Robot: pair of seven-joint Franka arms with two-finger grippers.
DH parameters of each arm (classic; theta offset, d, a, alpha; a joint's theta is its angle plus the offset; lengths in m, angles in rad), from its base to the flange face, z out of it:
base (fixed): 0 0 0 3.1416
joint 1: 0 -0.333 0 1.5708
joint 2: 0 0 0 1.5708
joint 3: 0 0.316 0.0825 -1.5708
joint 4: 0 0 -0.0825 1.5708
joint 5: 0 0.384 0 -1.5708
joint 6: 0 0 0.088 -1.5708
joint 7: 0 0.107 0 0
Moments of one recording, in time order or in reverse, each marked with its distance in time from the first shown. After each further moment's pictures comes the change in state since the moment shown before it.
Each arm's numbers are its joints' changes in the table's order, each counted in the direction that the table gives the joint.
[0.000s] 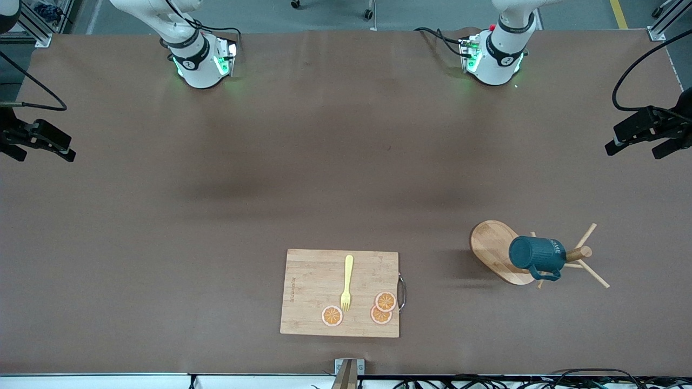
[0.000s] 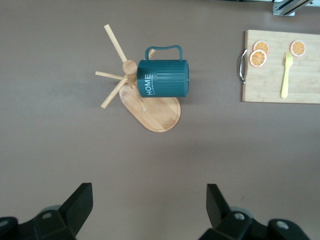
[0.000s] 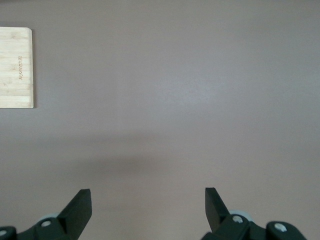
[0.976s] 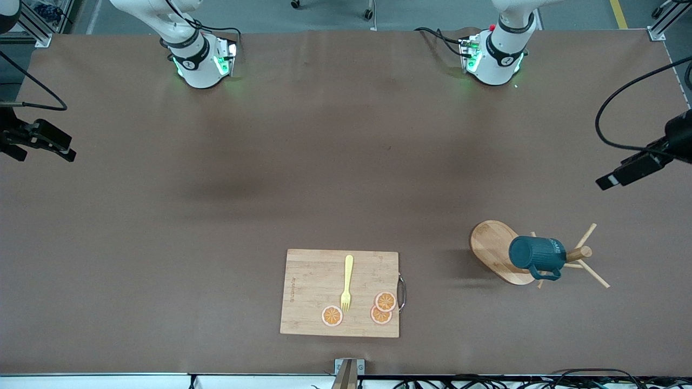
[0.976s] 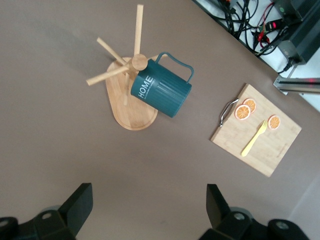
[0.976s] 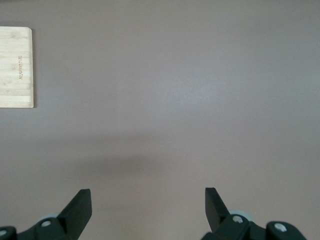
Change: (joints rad) left arm -0.001 0.057 0.012 -0.010 -0.115 -0.059 -0.484; right arm 0.000 0.000 0.000 0.000 0.000 0.001 0.000
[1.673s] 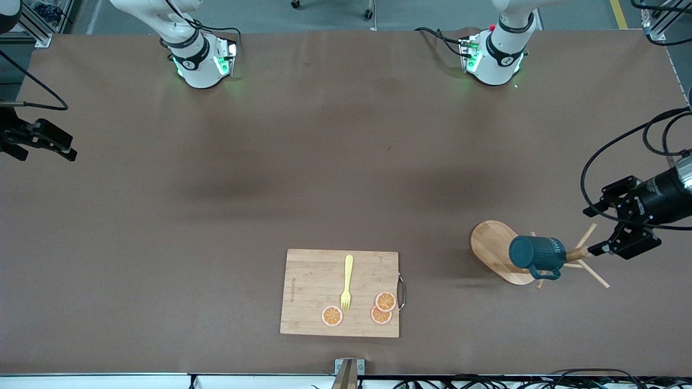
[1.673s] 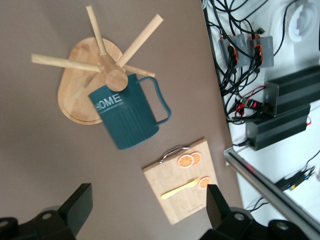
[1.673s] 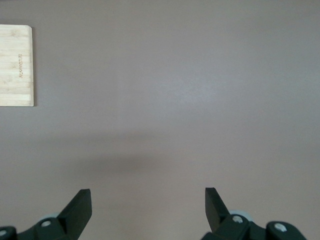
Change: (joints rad) left arm 0.017 0.170 -0.006 0.001 -0.119 -0.259 -0.550; right arm 0.000 0.000 0.001 0.000 0.000 0.006 0.000
